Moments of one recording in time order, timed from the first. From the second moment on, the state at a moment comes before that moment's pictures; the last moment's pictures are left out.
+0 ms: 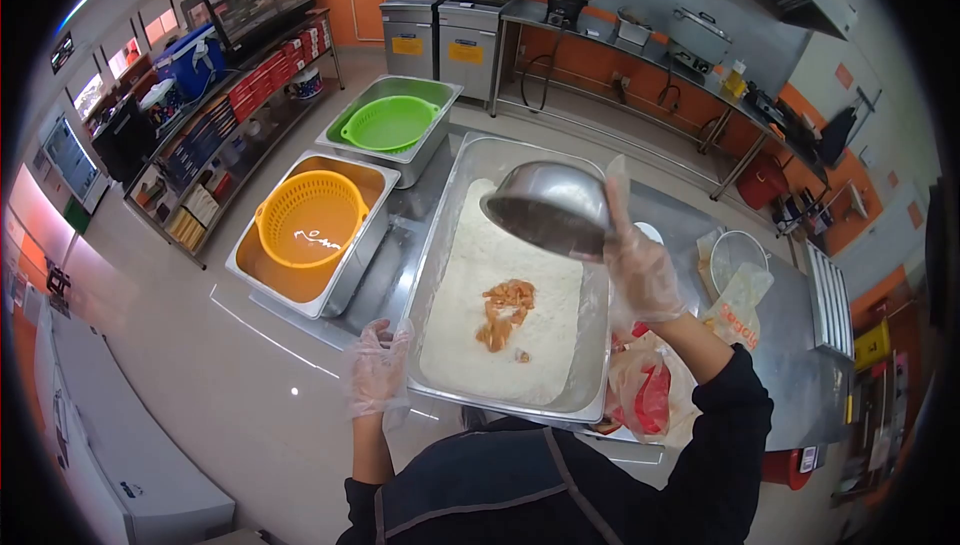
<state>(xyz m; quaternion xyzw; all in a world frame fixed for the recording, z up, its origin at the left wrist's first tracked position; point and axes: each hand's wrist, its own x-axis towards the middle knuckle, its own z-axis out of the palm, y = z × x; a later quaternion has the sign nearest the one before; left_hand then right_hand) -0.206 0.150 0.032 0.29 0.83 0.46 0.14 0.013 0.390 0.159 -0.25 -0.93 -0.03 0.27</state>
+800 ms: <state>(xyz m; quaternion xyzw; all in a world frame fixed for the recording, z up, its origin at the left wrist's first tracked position) -0.147 0.263 0.185 0.68 0.64 0.35 -0.04 0.021 0.409 0.191 -0.38 -0.86 0.33 0.12</state>
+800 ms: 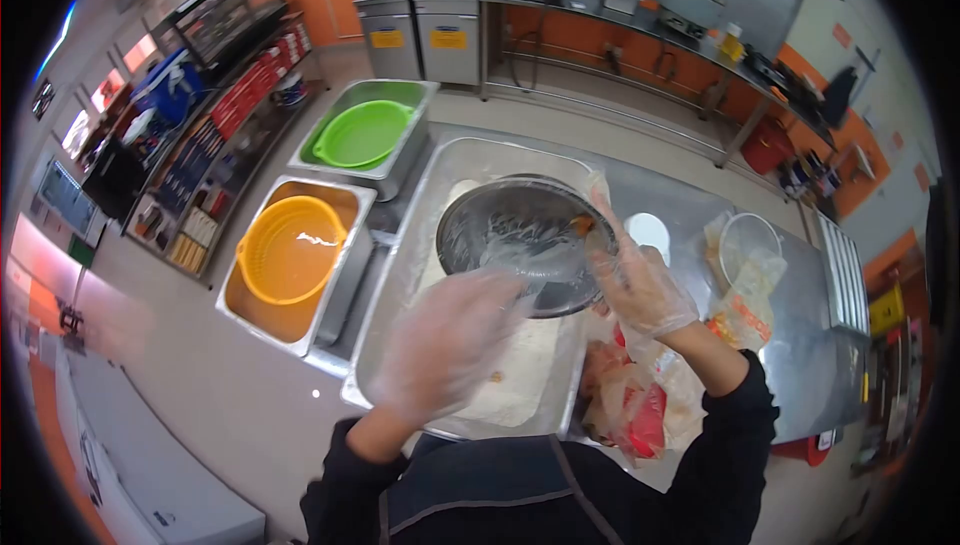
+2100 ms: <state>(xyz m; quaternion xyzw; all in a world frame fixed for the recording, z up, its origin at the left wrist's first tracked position) -0.226 0.287 -0.009 0.68 0.58 0.28 0.34 0.204 0.640 -0.113 -0.46 -0.53 0.59 0.39</state>
